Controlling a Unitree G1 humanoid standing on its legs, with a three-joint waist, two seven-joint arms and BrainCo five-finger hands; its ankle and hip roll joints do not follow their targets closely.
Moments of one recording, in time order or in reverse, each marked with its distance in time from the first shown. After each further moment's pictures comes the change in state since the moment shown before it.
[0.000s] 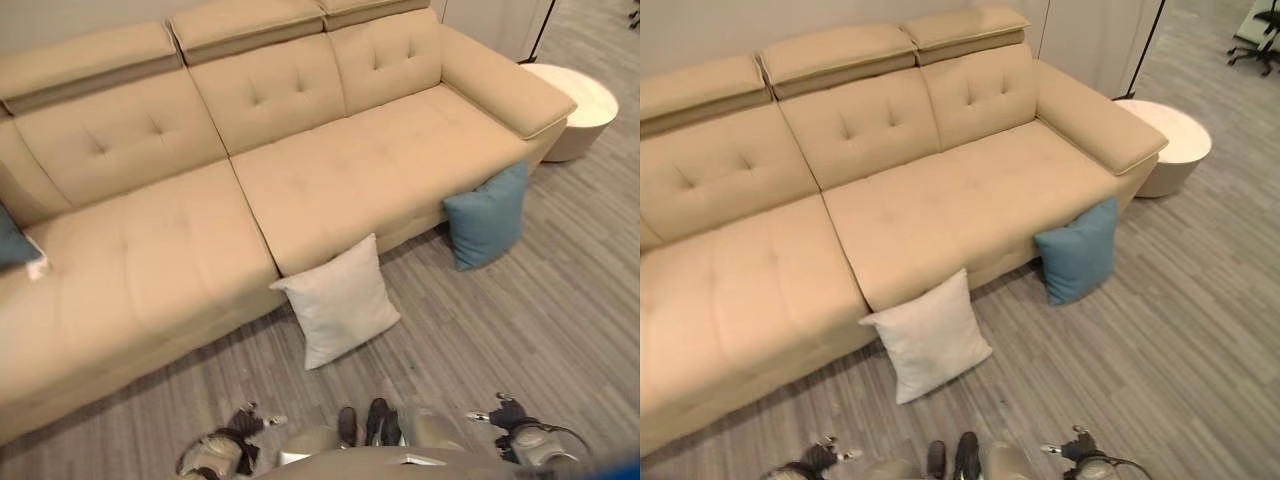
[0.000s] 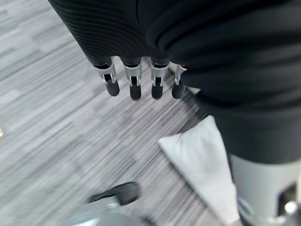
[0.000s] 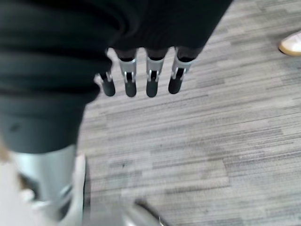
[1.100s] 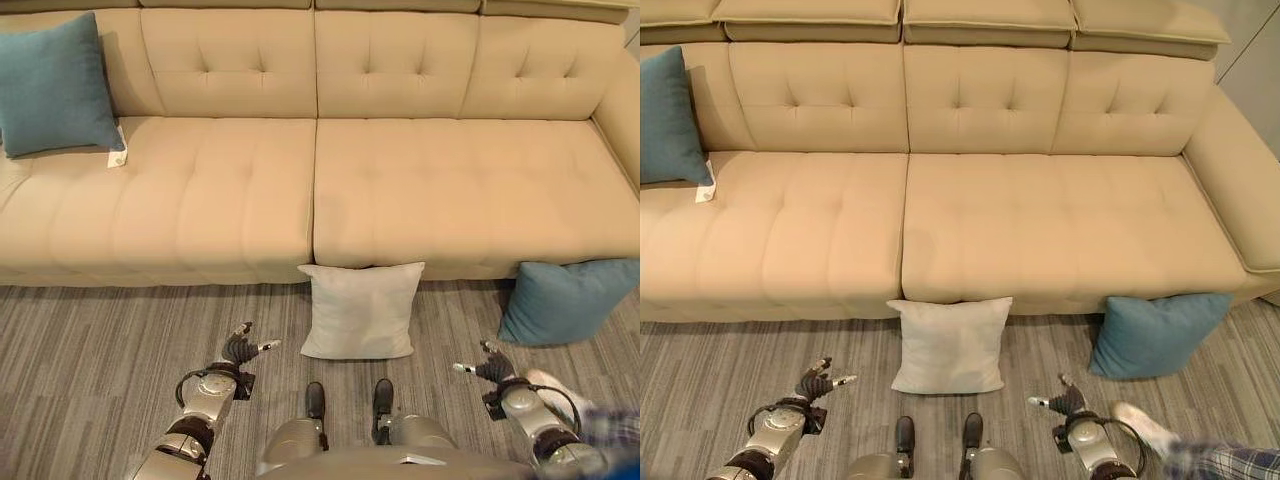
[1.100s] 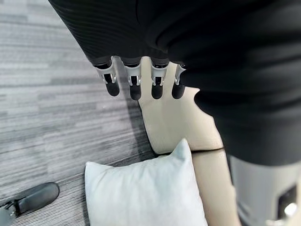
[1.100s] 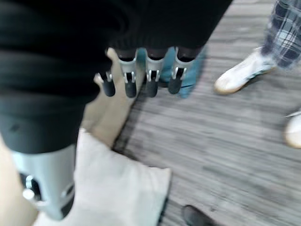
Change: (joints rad) left arm -0.097 0.084 0.003 -0.279 -0.097 -0.061 0.047; right arm -0.081 -0.045 -0.027 -0.248 0.014 -0.057 -0.021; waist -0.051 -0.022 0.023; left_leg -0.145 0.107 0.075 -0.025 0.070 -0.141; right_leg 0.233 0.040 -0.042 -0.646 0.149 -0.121
